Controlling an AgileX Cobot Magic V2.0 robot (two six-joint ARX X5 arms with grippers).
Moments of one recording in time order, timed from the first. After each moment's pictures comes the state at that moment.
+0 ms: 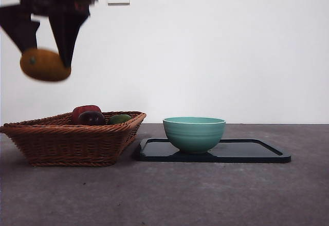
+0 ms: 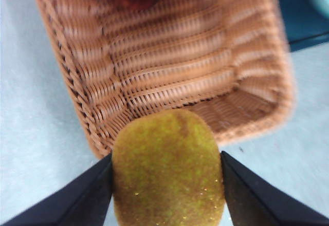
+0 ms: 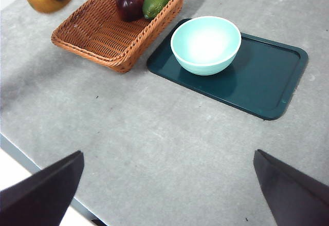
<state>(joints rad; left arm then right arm) -0.39 1.64 1.55 -1.20 -0.03 -0.12 0.83 0.49 0.85 -0.92 0.12 0.32</state>
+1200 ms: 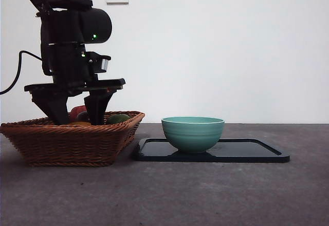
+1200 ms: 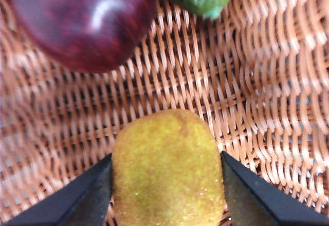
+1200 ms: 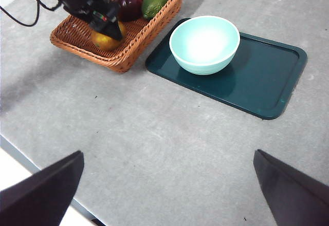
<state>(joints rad) -0.42 1.86 1.40 -0.79 -0.03 -0.17 0.83 0.49 0.85 -0.92 0.12 0.32</state>
